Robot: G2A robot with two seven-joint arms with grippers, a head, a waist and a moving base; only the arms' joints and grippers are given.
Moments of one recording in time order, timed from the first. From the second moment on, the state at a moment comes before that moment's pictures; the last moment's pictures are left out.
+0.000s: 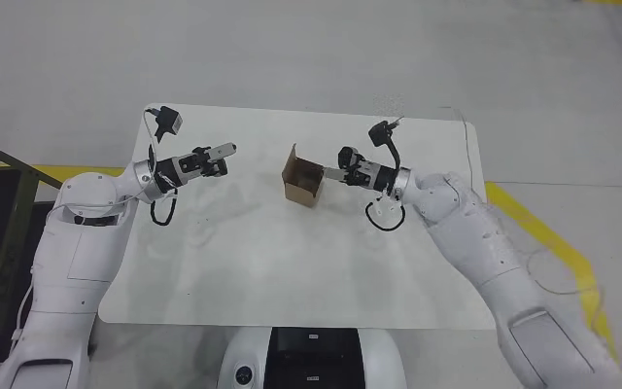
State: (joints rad) left arm 1.17 -0.92 -1.49 -1.48 -0.32 -0.28 -1.05; right arm -0.73 -1.31 0.82 -0.92 -0.25 -0.79 0.45
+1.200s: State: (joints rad) left arm 1.17 -0.92 -1.49 -1.48 -0.32 -0.28 -1.05; right arm -0.57 -1.52 0.61 -0.44 -0.29 -1.01 0.31
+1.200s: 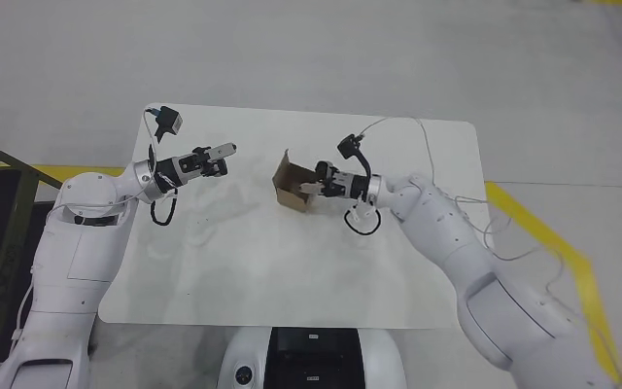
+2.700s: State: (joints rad) left arm 1.17 -0.92 -1.49 -1.48 -0.32 -0.28 -1.05; right arm -0.64 -1.37 0.73 -0.86 -0.21 -0.61 0.74
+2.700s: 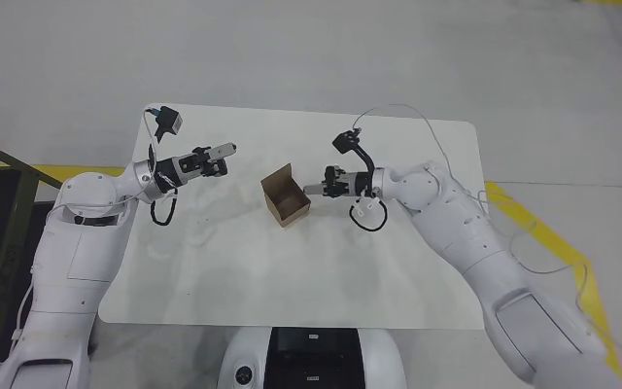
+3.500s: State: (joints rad) left arm 1.17 -0.92 -1.49 -1.48 -0.32 -0.28 -1.05; right arm -0.58 -1.44 0.65 -0.79 -0.29 -0.54 0.72
